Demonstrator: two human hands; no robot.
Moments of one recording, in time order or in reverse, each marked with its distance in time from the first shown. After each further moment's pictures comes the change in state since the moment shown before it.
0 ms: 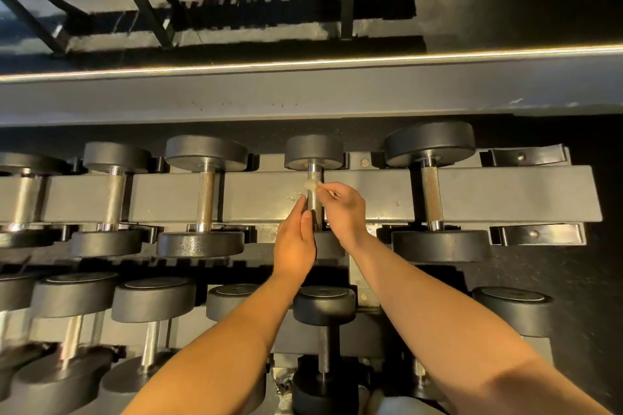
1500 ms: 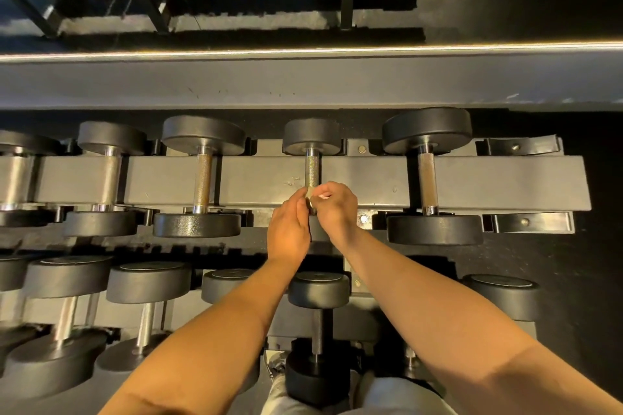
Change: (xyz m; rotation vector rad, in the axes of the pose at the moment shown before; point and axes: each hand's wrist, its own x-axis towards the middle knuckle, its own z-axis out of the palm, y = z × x) left_hand -0.001 -0.012 0.001 0.126 0.023 -0.001; right_hand -0.016 0.009 0.011 -0.134 0.032 0.146
